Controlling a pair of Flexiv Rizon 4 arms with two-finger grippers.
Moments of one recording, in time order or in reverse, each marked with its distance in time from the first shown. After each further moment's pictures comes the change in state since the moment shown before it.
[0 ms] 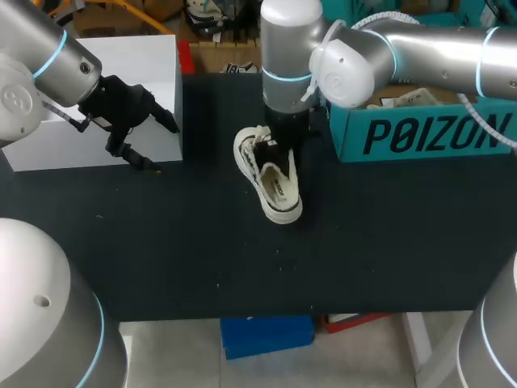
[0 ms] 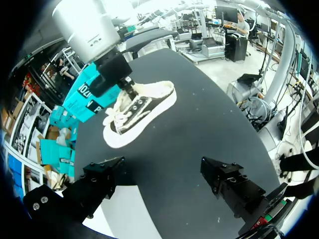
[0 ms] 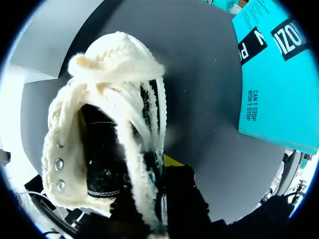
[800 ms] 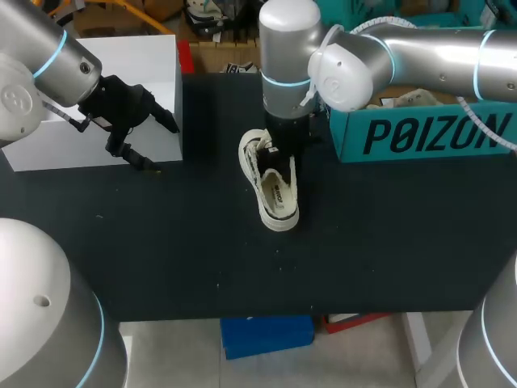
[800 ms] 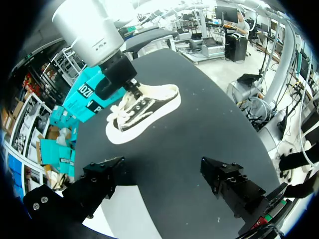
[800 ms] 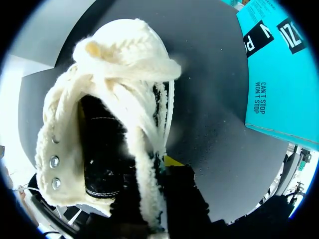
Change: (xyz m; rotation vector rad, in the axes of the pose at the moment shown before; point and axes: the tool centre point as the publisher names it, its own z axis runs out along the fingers) left arm 0.000 0.000 0.000 0.000 0.000 0.000; right arm 0.000 -0.015 0.018 0.051 -0.001 -0.019
